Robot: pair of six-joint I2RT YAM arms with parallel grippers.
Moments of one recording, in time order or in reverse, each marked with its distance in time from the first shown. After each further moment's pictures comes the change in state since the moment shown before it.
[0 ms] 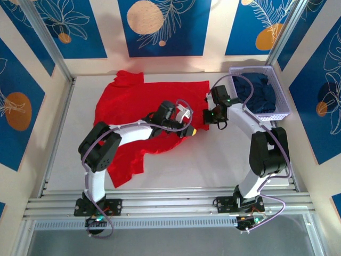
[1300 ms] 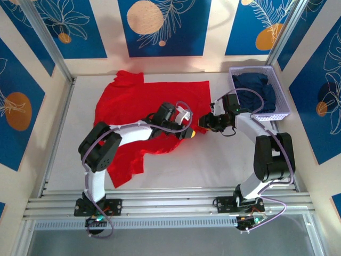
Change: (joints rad) left arm 0.000 0.000 -0.011 -0.030 0.000 0.022; right arm -0.114 -0.074 -0.222 0.201 -0.508 0.224
